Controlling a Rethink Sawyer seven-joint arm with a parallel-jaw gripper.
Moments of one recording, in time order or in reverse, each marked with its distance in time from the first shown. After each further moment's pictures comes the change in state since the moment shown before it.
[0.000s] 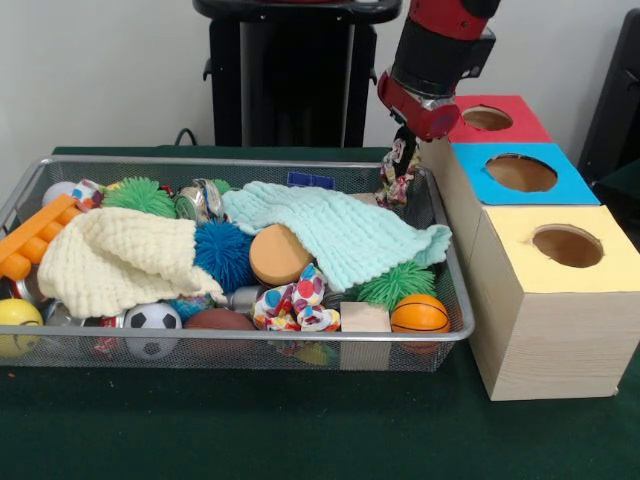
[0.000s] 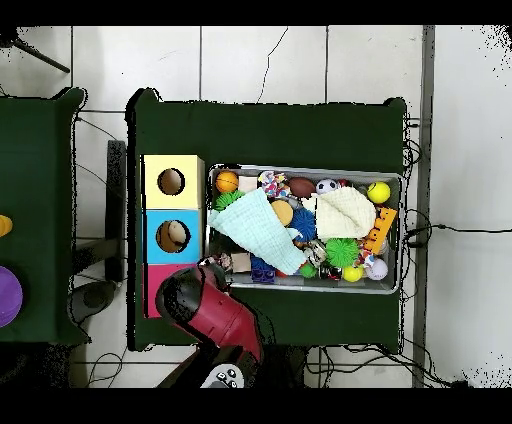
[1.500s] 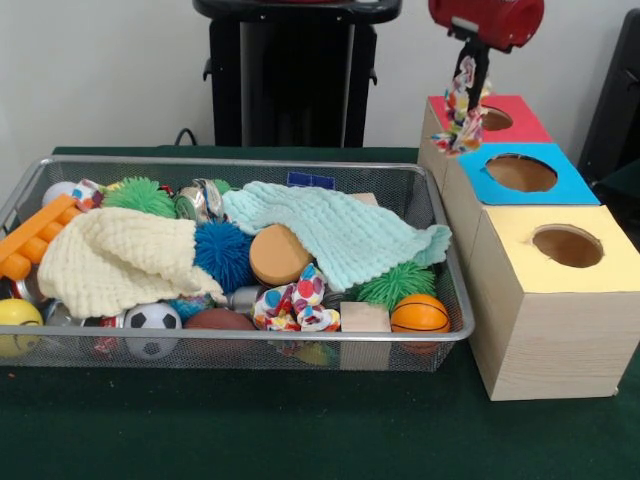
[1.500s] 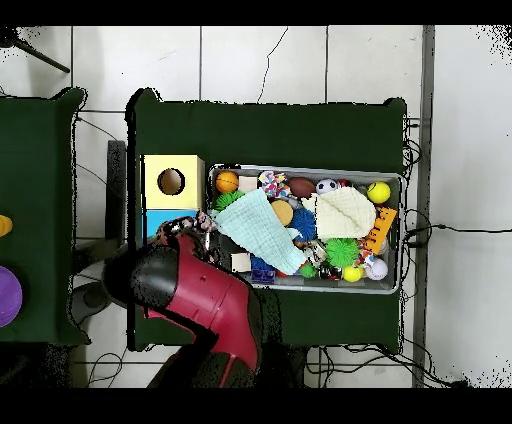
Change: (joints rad) arm 0.063 -0.159 -0.146 -0.247 -0.092 0.291 0.000
